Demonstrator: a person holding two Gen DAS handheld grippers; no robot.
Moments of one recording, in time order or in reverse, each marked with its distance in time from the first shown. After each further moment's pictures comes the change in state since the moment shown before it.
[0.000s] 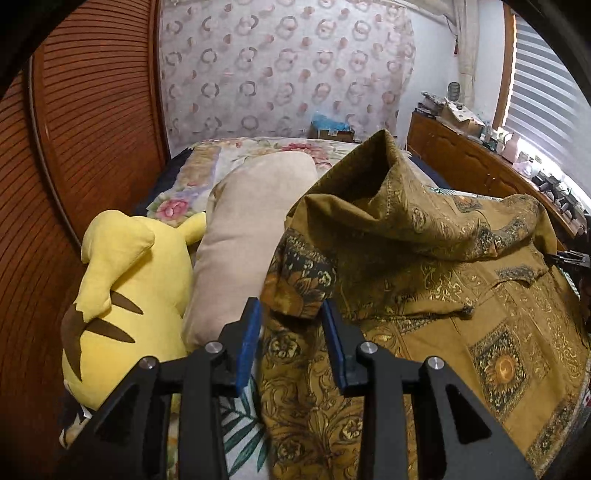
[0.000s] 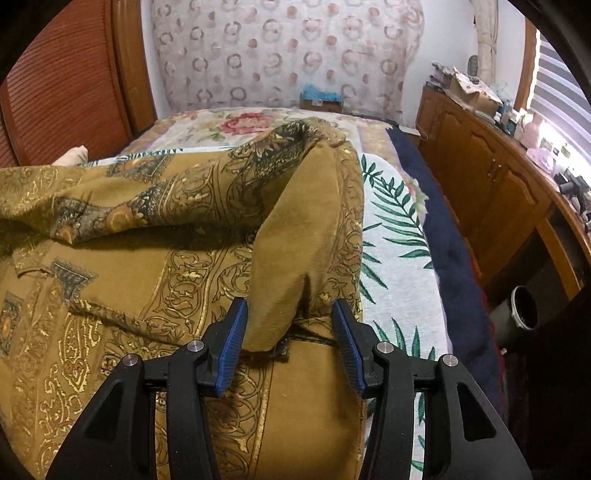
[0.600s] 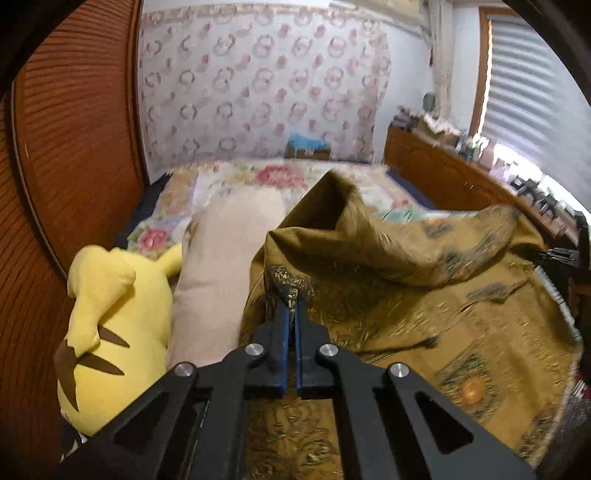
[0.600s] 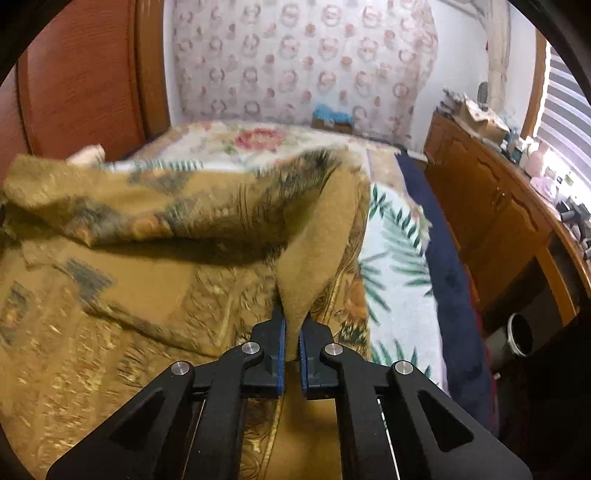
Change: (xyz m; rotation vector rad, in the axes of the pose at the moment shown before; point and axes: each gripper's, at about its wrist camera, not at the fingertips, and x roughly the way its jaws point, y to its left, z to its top) left arm -0.026 -0.016 0.028 0.045 -0.084 -0.088; right arm -0.024 0.009 0.005 -0.062 -0.095 0.017
